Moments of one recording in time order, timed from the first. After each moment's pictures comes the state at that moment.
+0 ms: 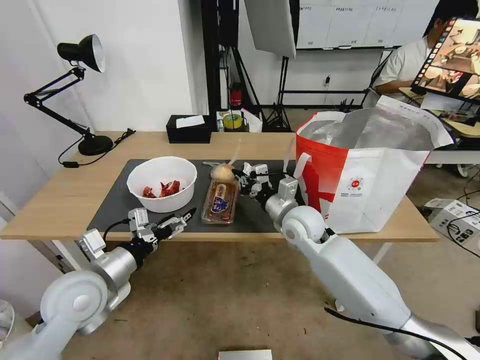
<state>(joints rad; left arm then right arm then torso) 1.36 -0.89 -0.56 -2.15 -1.45 0.48 -0.17 -0.56 1.16 -0.18 1.63 0.79 -0.29 0.04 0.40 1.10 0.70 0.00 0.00</state>
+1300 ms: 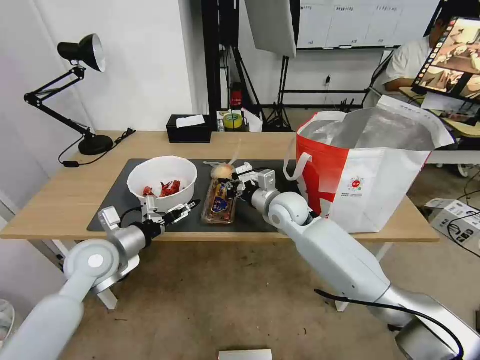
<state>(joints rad) 1.10 -0.91 -0.40 -1.95 -1.51 0.52 -0.18 -0.45 1.21 -0.26 1.49 0.78 -0.43 0.00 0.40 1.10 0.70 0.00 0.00</state>
